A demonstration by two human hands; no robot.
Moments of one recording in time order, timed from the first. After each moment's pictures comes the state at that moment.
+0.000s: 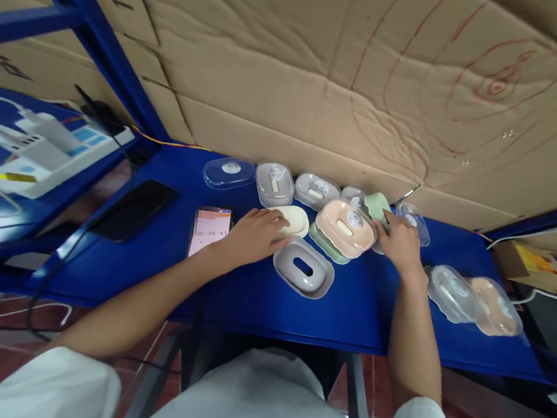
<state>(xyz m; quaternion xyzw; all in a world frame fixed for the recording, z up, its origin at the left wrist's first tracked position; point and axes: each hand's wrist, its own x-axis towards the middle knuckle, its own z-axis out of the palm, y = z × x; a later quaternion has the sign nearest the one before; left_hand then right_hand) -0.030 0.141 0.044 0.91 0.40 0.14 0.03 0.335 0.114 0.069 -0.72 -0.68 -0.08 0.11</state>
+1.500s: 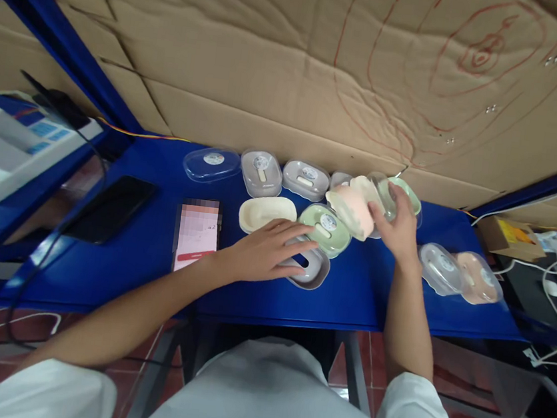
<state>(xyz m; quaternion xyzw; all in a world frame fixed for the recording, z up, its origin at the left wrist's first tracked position) -0.015 0.113 0.050 0.96 0.14 0.22 0.09 0.333 0.094 0.080 -0.70 -0.66 -0.06 0.28</state>
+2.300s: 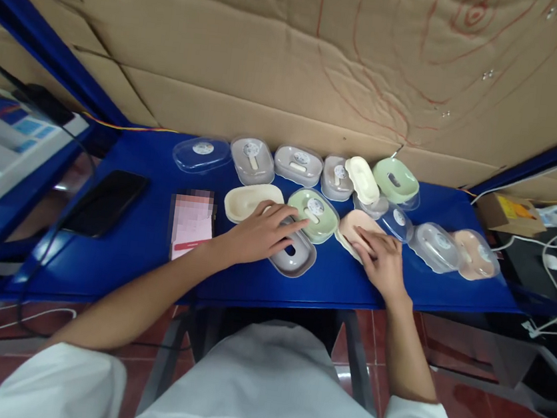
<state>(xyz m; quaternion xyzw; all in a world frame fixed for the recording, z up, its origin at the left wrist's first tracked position) -0.010 0.116 0.041 0.97 0.18 0.16 0.01 0.315 -0.021 0.026 -0.68 -0.70 -0.01 0.22</state>
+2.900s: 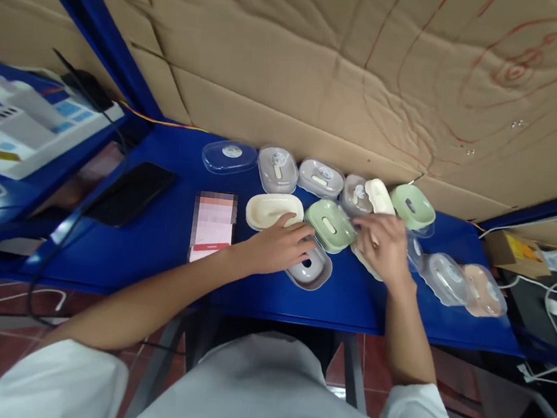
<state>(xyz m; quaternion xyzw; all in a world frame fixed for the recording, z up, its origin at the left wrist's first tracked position) -0.013 0.113 0.037 0.97 0.17 0.15 -0.05 0.273 0.065 0.085 -0.54 -0.80 -0.02 0.26</state>
